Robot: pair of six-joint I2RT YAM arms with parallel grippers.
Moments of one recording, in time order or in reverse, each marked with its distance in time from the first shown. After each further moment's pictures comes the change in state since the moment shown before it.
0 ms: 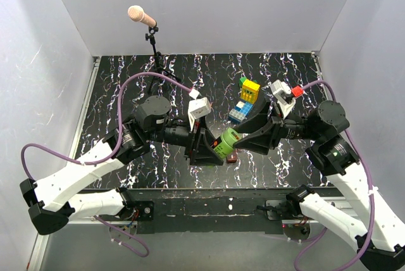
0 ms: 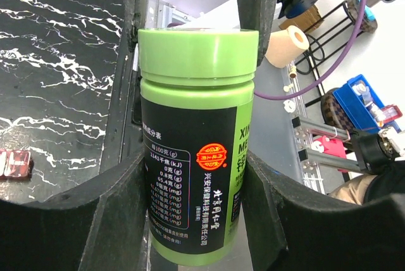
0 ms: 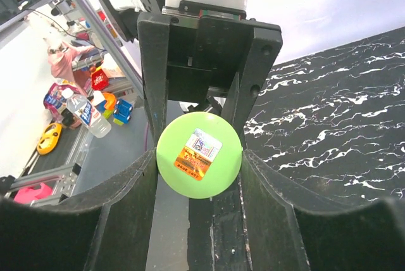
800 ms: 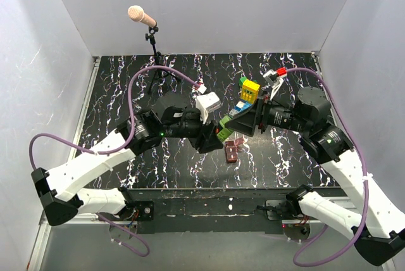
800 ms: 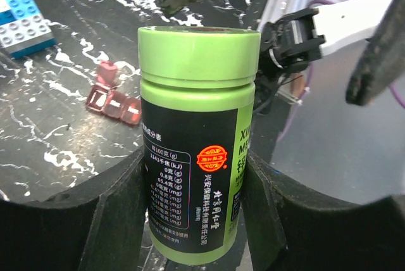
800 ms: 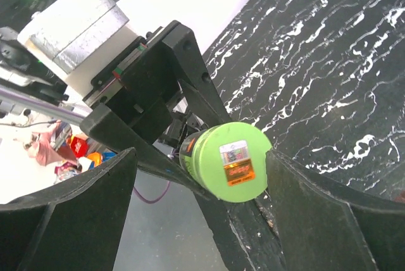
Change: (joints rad) left arm 0.000 0.117 0.085 -0.208 -0.354 0.171; right arm 0.000 0.104 0.099 -0.285 0.319 0.128
